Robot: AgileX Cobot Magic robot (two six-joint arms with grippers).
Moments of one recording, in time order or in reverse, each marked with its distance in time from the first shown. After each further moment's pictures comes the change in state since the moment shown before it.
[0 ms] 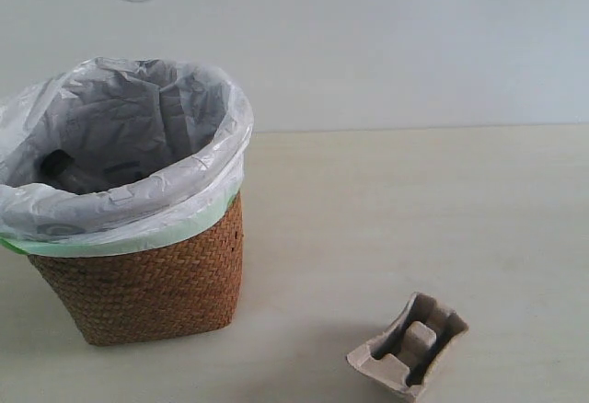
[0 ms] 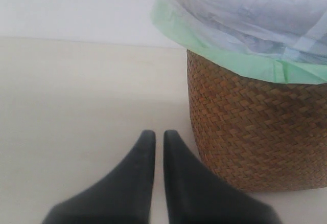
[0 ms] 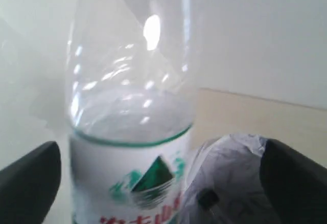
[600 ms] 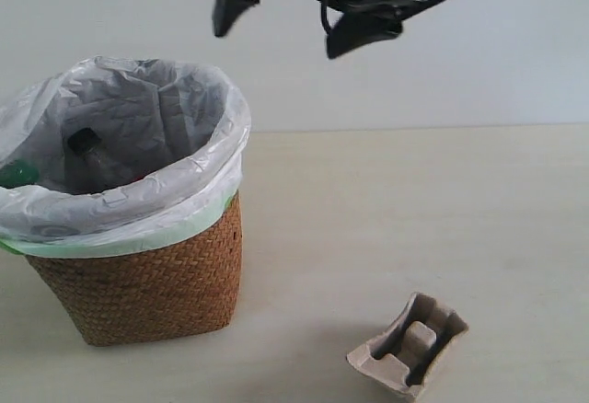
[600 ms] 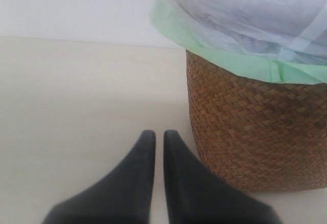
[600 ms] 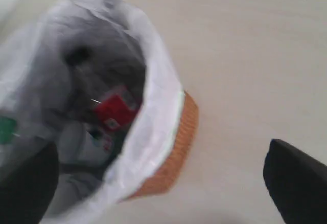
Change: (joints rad) left arm 0.000 0.000 0.000 0.000 0.000 0.000; right arm 0.000 0.044 0.005 -0.632 0.401 0.411
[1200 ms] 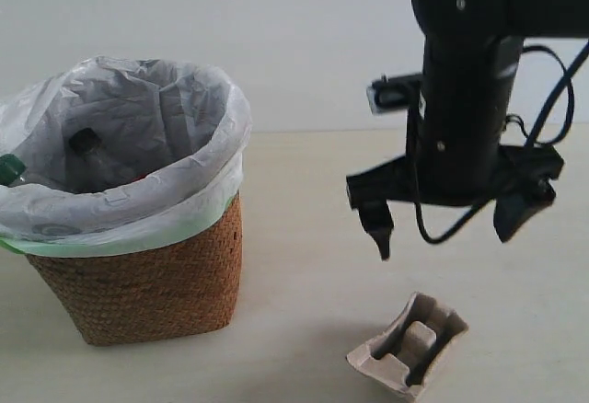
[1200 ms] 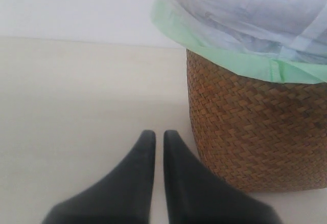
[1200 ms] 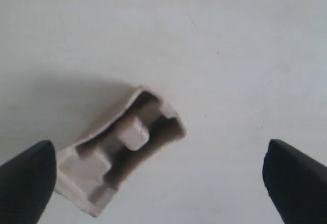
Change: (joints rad) left arm 0.000 0.000 0.000 0.000 0.000 0.000; right arm -0.002 -0.004 0.432 -0.370 0.232 0.315
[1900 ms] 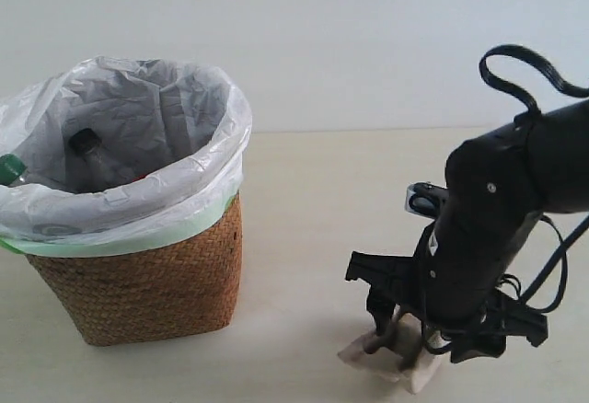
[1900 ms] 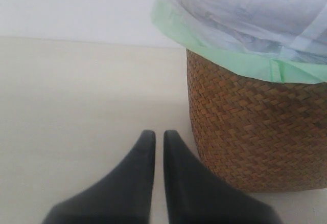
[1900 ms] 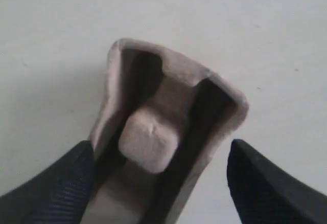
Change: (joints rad) left arm 0.000 0.000 0.000 0.000 0.000 0.000; right arm 0.000 -0.003 0.447 0.154 -0.569 0.371
